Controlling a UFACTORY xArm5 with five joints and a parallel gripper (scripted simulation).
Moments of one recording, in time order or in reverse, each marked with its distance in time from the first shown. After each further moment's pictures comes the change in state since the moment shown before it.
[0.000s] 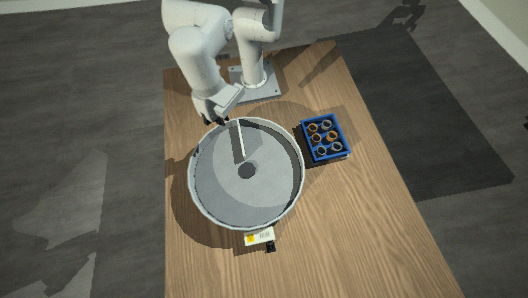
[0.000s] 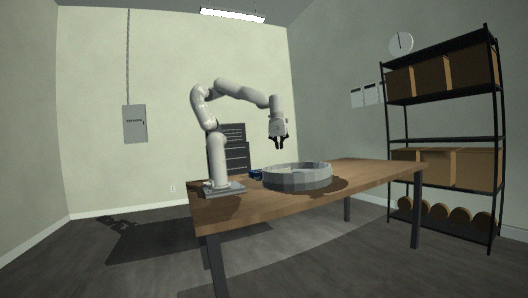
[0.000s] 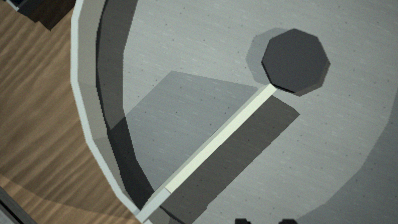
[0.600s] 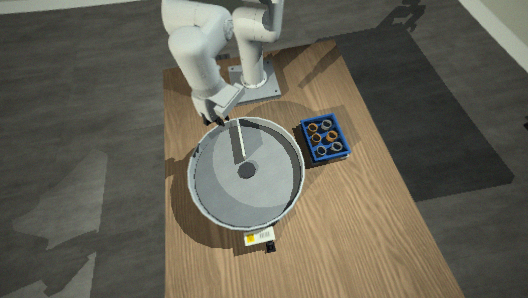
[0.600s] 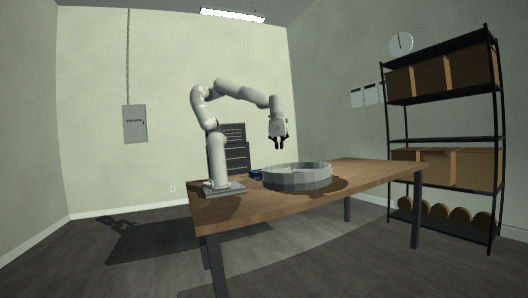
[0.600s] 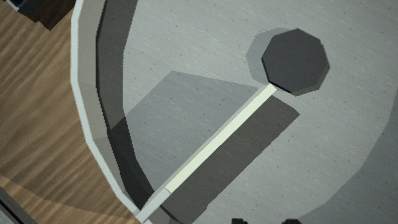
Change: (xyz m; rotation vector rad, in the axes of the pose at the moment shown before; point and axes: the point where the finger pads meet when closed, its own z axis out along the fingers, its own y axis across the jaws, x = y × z) arm 0.000 0.000 0.000 0.000 0.000 0.000
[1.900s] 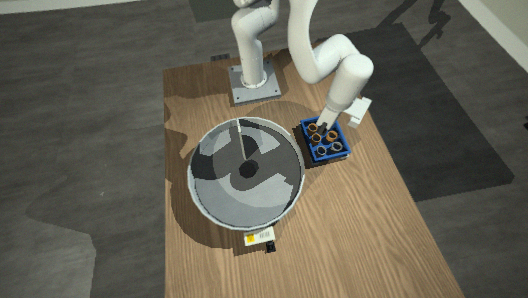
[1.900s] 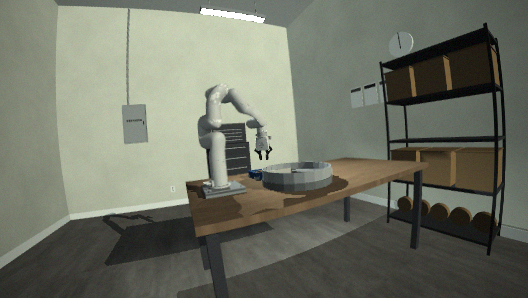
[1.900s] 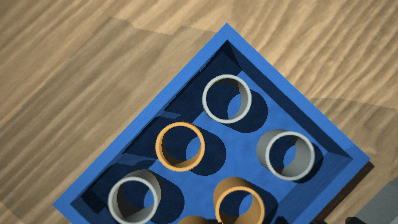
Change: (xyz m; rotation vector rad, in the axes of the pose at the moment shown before) arm 0.287 -0.206 0.091 -0.005 -0.001 0.000
